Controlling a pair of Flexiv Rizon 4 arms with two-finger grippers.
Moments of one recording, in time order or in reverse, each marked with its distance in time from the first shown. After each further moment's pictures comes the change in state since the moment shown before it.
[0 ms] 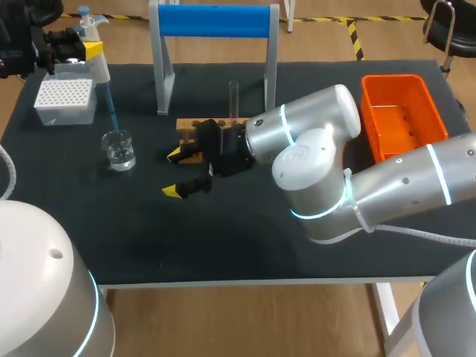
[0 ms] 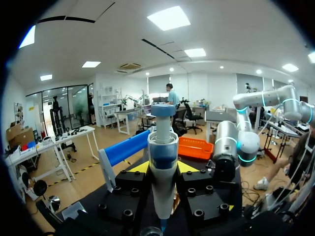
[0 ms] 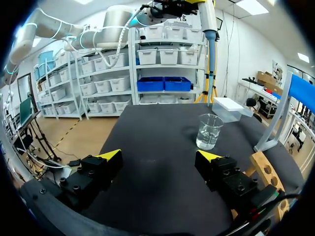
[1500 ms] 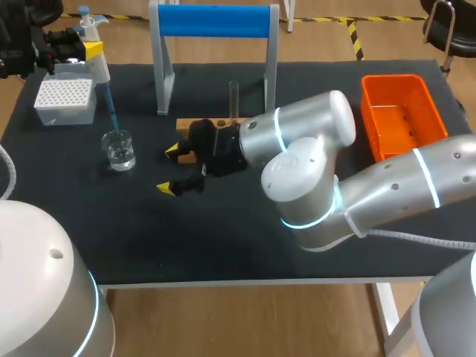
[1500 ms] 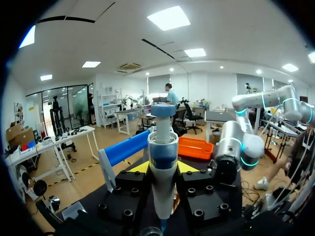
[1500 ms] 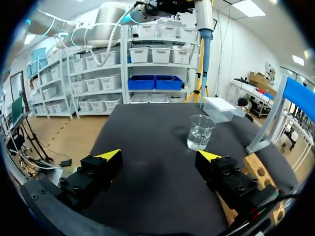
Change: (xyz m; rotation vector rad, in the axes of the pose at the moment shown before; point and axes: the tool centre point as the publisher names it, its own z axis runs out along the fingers) left arm 0.000 0.000 0.000 0.000 0.000 0.000; right arm -0.011 0.003 0.006 0.022 -0.104 -0.010
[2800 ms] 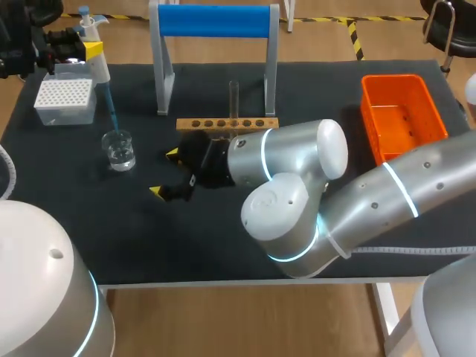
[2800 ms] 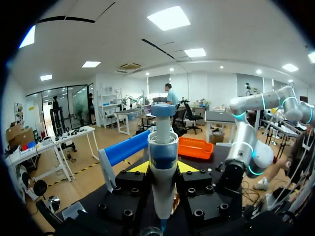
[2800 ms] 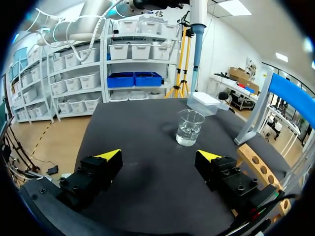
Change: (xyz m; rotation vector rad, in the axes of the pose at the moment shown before) left arm 0.000 0.000 0.000 0.000 0.000 0.000; right arm 0.002 -0.004 0.009 0.027 -0.185 0.065
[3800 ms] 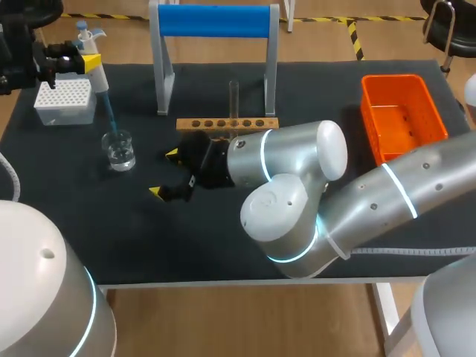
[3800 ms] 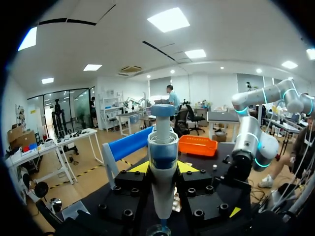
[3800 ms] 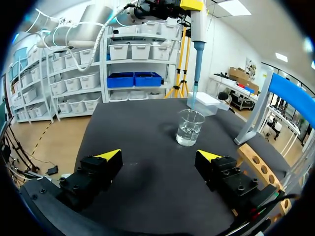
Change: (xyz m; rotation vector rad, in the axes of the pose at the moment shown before) left arm -0.015 0.034 0.002 0.031 -0.017 0.030; right arm 0.000 0.000 0.001 -0.001 -0.002 0.000
